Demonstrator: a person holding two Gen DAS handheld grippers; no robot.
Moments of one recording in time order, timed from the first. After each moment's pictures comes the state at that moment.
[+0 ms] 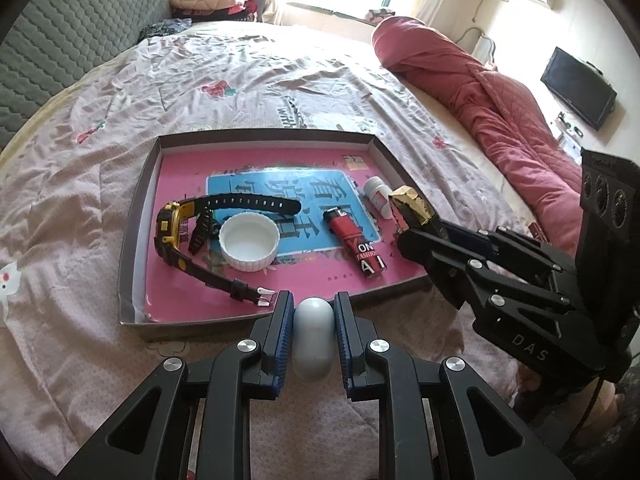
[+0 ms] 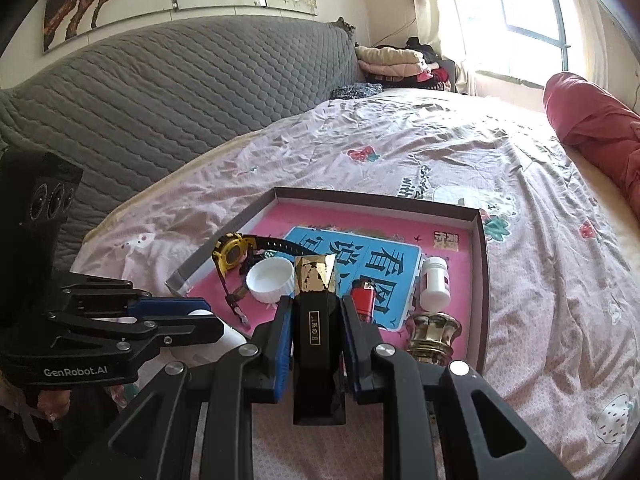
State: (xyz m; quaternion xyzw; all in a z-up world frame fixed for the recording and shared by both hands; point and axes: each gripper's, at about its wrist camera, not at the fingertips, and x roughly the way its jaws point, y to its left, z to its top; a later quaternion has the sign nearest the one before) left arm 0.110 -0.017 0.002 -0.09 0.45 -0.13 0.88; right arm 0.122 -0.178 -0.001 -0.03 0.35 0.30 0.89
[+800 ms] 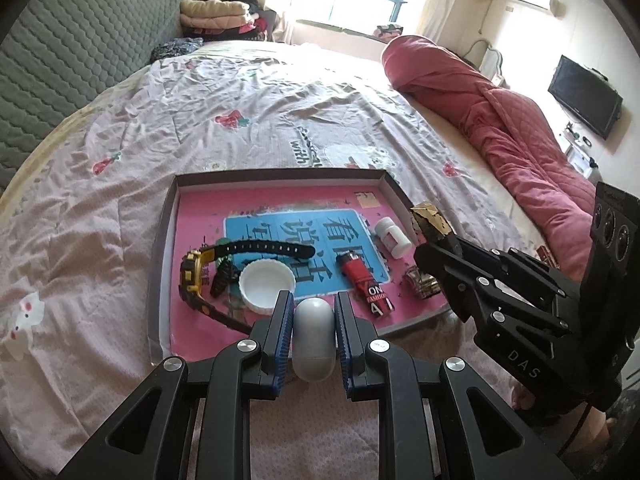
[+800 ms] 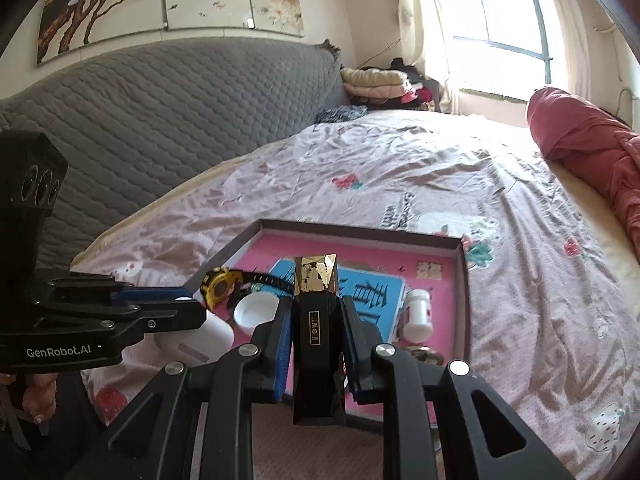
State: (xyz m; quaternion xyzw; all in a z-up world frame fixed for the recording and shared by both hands) left arm 0.125 -0.012 0.031 -0.08 0.42 -0.10 0.90; right arm 0.127 -0.181 0.015 -0.01 0.31 0.27 0.91
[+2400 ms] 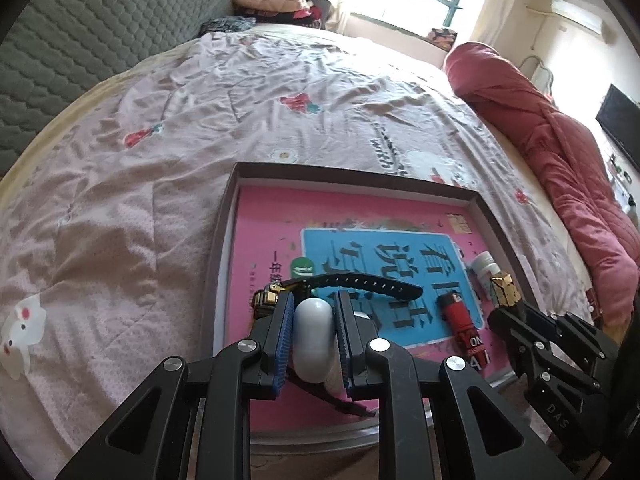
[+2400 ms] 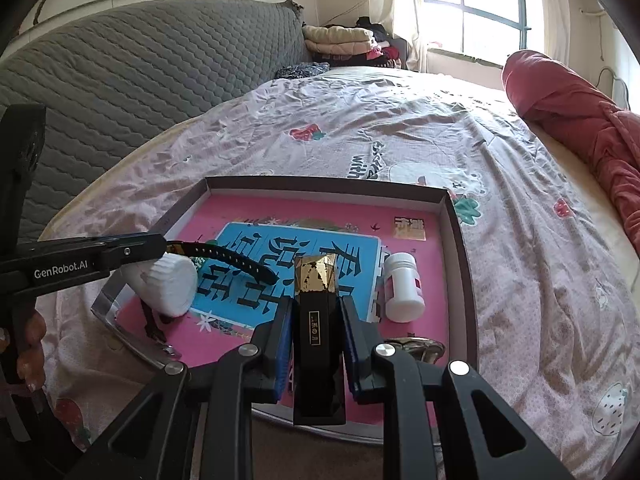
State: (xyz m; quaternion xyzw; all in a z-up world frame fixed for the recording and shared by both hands) left arm 0.190 0.044 -0.018 -0.11 0.44 -0.02 0.89; right arm 0.165 -0.160 -0.027 -0.04 0.39 0.19 0.90
